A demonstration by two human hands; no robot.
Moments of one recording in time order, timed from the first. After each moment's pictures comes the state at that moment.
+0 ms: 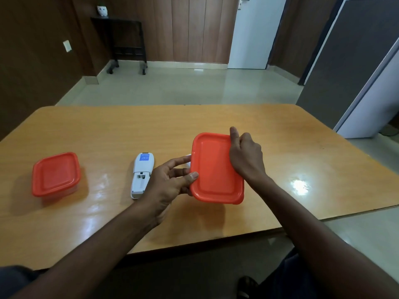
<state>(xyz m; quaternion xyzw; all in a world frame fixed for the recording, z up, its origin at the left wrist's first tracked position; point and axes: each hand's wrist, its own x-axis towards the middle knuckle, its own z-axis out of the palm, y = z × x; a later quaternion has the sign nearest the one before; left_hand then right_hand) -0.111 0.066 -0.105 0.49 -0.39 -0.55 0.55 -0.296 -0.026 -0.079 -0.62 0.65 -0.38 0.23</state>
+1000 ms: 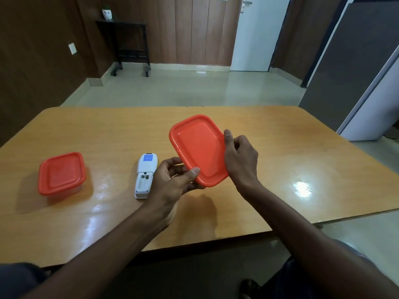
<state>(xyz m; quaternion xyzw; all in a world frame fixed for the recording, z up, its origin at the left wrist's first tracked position) -0.122 0.075 -0.096 0.47 -0.30 -0.55 0.63 -0.270 -0.013 -0.088 -0.59 0.60 -0.49 0.23</state>
